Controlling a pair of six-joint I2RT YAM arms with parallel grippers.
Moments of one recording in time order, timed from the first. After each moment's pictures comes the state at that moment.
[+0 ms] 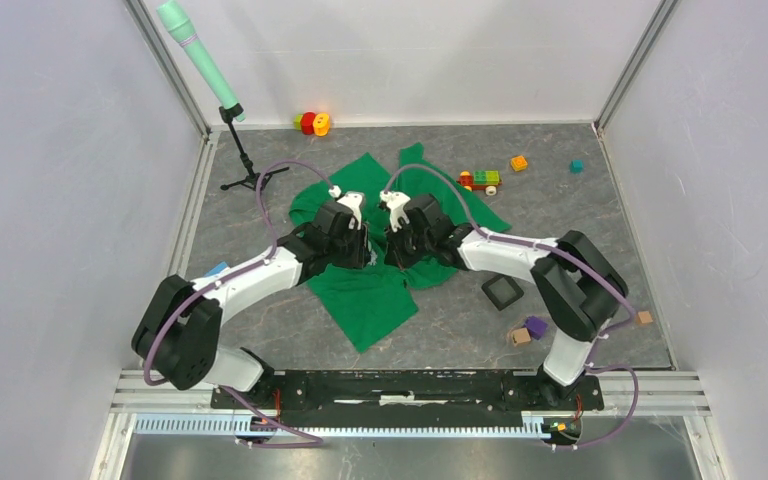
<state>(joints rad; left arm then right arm) -0.60 1.43 0.82 -0.20 -0.02 -0.35 0.75 1.80 1.05 -0.02 -0.23 0.18</state>
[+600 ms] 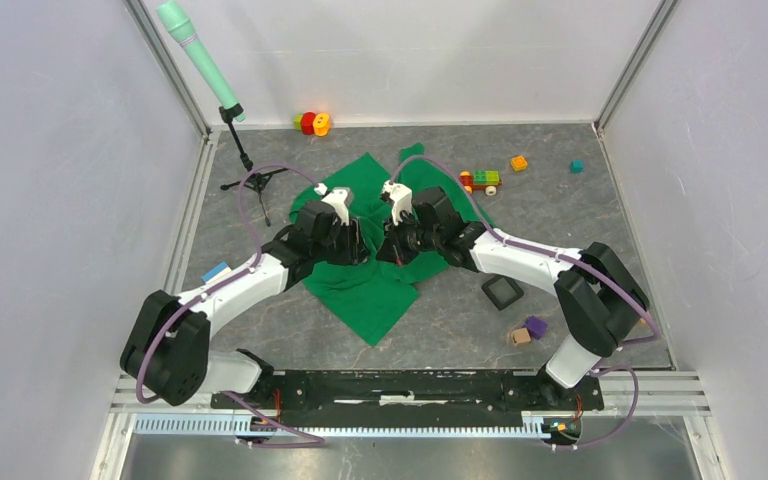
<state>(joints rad) -0.53 1.33 0.74 -0.09 0.11 -0.38 0.75 1.65 1.03 0.02 -0.39 0.24</state>
